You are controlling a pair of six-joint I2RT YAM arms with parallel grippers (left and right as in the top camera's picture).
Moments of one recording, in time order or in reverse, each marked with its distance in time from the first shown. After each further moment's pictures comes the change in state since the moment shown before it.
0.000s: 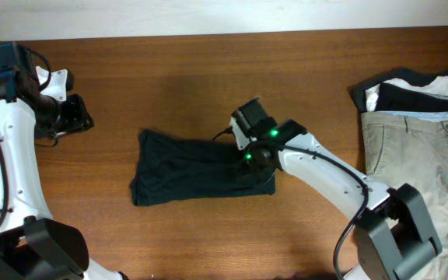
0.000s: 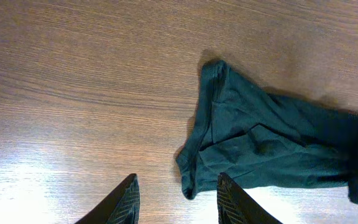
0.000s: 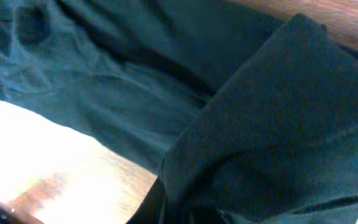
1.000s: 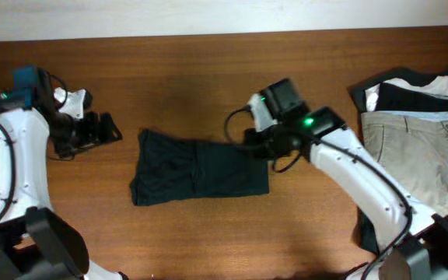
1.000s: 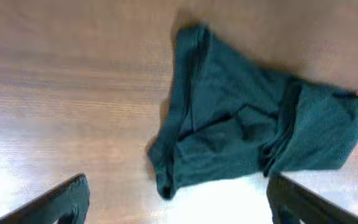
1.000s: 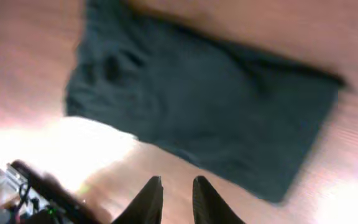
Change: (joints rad) left arm 0.000 -0.014 -0.258 0.119 0.124 0.012; right arm -0.143 -0.135 0.081 -0.134 -0.106 0.045
